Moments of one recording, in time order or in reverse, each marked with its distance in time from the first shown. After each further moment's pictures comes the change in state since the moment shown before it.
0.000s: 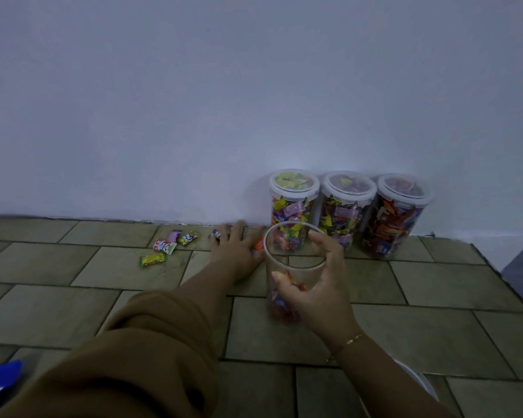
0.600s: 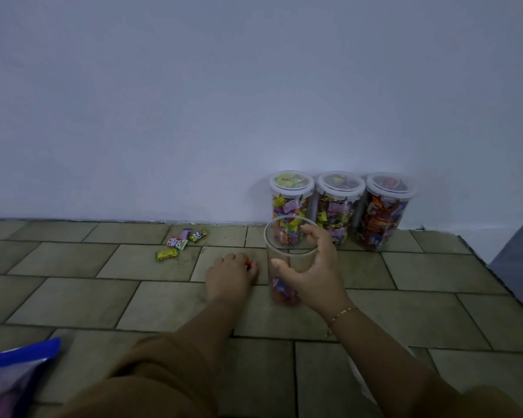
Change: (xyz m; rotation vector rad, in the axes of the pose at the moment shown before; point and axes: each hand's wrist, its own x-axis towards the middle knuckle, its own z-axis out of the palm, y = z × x) left_hand -0.080 0.009 0.014 -0.025 0.349 -0.142; right_hand 0.001 -0.007 -0.008 0.007 -0.109 0.122
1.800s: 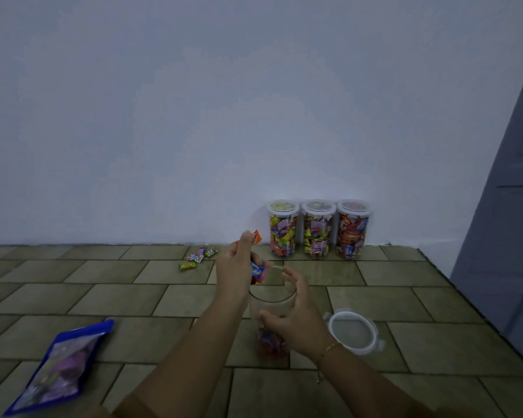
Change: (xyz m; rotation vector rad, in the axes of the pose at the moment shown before) left_hand -0.119 0.050 -0.170 -1.562 0.118 -0.251; right_hand -0.114 -0.073 -0.020 0.055 -0.200 0.144
